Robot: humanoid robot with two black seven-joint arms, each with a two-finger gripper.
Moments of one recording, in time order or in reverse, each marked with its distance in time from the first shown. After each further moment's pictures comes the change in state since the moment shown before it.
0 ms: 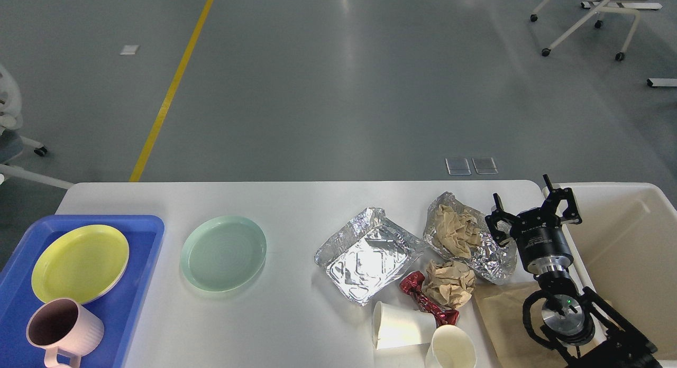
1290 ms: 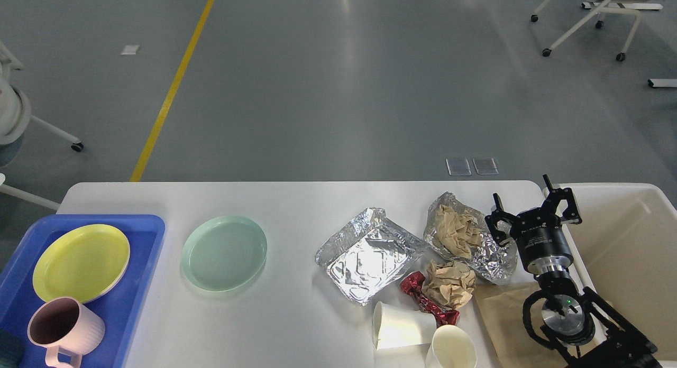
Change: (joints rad) left arm 0.371 -0.112 -0.215 0.095 -0.148 0.216 -0.026; right arm 0.000 0.000 0.000 0.000 0.000 0.000 0.000
